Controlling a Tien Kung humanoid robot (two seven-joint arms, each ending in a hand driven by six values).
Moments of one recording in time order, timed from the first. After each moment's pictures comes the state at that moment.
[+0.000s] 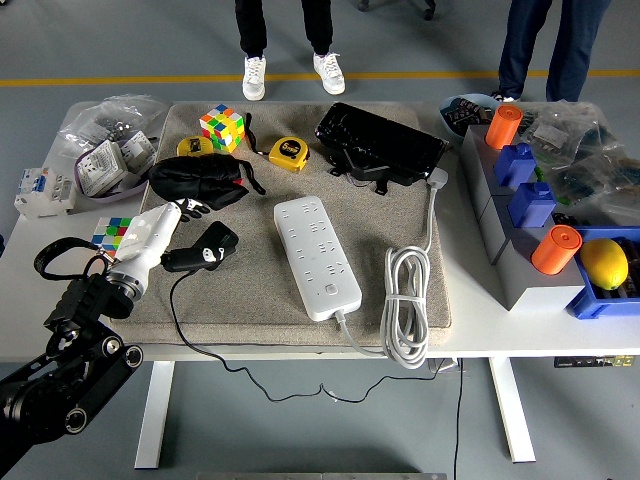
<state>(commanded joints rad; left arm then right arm) -0.32 0.21 -1.00 -1.09 1.99 0.33 0.13 -0.01 -0.30 0.83 0.41 -0.48 -0.13 0.10</state>
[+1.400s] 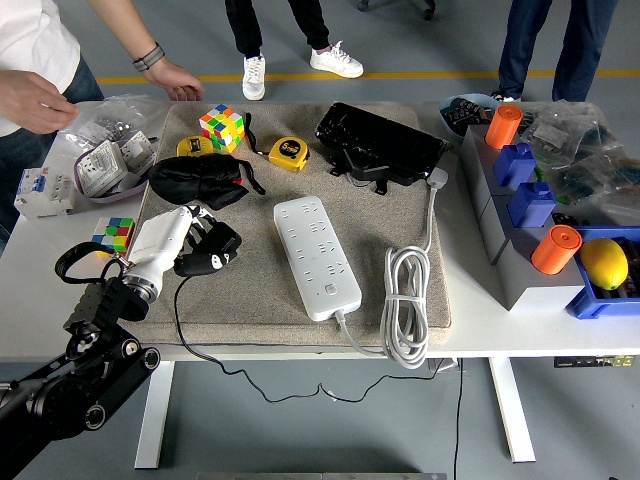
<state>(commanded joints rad) -0.35 0.18 -0.94 -1.02 1.97 0.41 0.12 -0.01 -0.31 0.82 0.41 -0.48 -0.13 0.11</state>
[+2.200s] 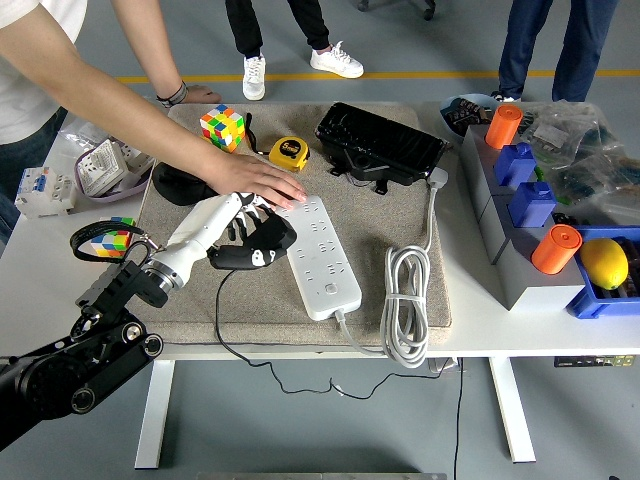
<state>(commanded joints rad) -0.48 0.28 -0.69 -1.12 1.69 0.36 -0.13 -0.01 -0.30 0.83 0.41 -0.48 -0.13 0.11</state>
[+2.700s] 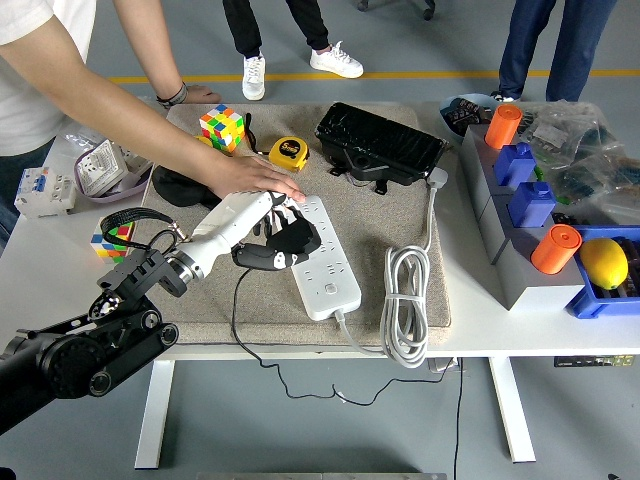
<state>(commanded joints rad) -0.58 0.25 -0.59 -1.03 1.71 0.36 -0.20 -0.01 -0.30 0.83 0.41 -0.48 -0.12 0.12</state>
